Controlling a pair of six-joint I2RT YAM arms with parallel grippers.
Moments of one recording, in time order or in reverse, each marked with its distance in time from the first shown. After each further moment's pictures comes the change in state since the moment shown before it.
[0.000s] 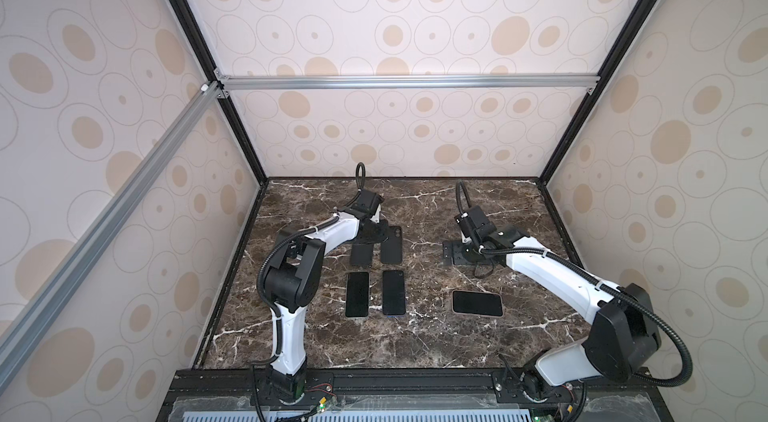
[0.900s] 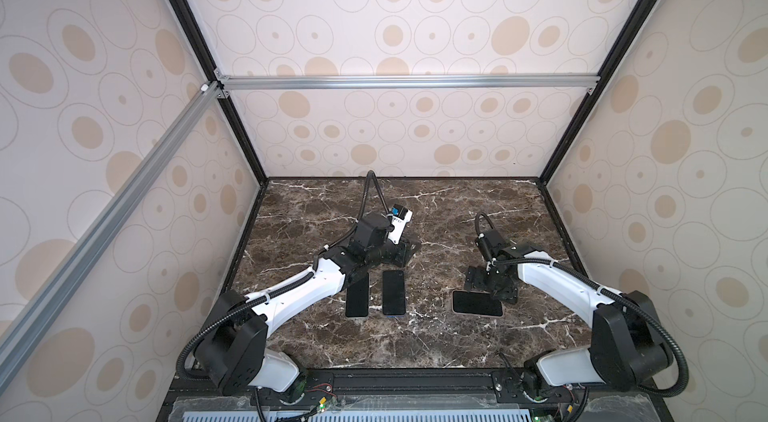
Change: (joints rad) left arm -0.264 -0.545 -0.463 0.443 0.040 0.182; right arm -0.132 -0.068 -0.258 -0.126 -0.099 0.280
